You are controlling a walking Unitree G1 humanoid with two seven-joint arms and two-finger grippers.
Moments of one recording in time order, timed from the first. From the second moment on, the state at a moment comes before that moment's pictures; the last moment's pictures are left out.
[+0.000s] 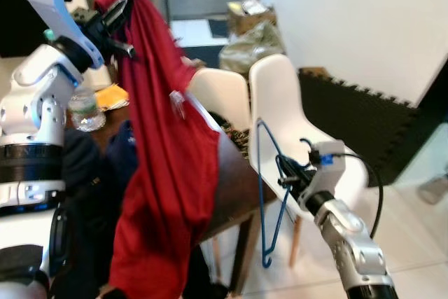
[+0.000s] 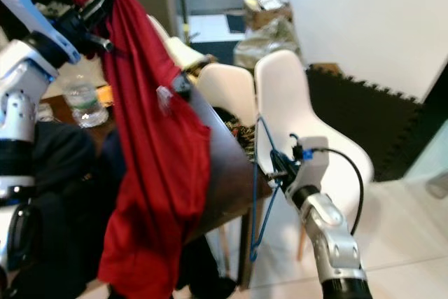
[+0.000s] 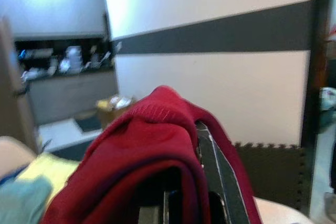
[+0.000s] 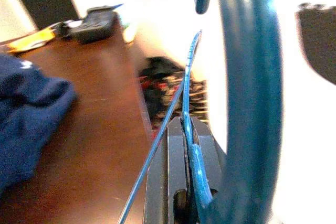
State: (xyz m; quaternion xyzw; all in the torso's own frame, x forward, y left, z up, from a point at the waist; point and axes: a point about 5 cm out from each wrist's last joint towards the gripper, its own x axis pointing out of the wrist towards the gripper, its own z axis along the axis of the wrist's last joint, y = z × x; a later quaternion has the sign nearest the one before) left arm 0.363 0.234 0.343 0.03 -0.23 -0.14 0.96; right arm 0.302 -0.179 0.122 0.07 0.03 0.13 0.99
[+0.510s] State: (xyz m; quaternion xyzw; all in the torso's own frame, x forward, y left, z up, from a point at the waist) left arm 0.364 0.296 0.255 0.09 -0.05 0.04 0.99; right arm 0.301 -0.179 0.122 0.06 0.04 0.14 0.99
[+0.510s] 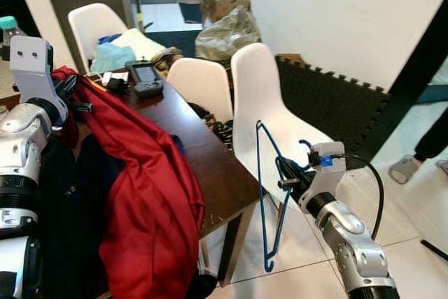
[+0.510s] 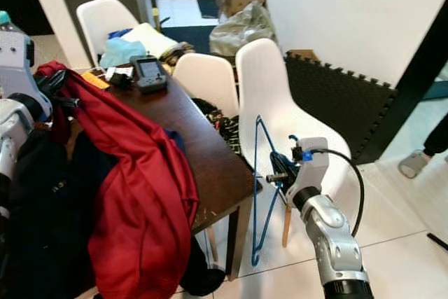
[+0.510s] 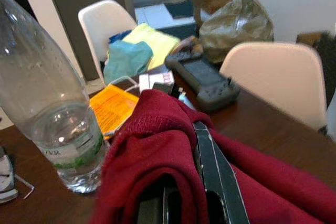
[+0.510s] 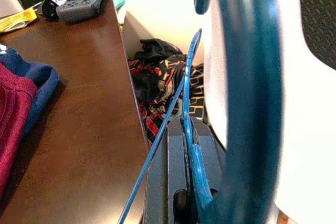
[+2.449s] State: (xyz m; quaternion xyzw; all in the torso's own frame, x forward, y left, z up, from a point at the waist) left arm 0.307 0.216 0.318 0.05 -0.15 -0.24 0.96; right arm 0.312 -0.186 0.149 0.10 -0.02 0.16 0.98
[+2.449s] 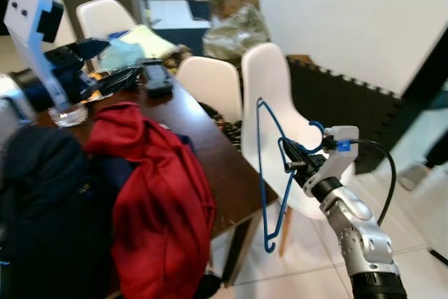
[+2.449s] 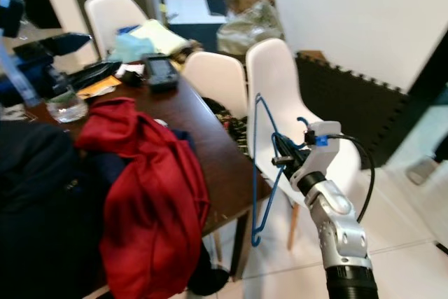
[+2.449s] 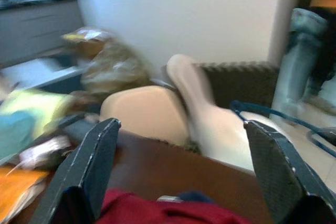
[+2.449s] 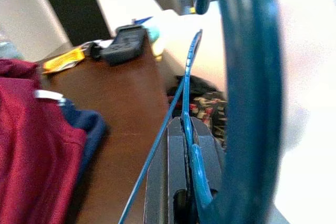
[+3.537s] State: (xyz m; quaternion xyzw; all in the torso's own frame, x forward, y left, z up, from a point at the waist) left arm 0.307 0.166 0.304 0.00 -0.16 -0.10 0.98; right arm 0.315 -0.174 0.153 0.10 -0.03 0.19 0.98
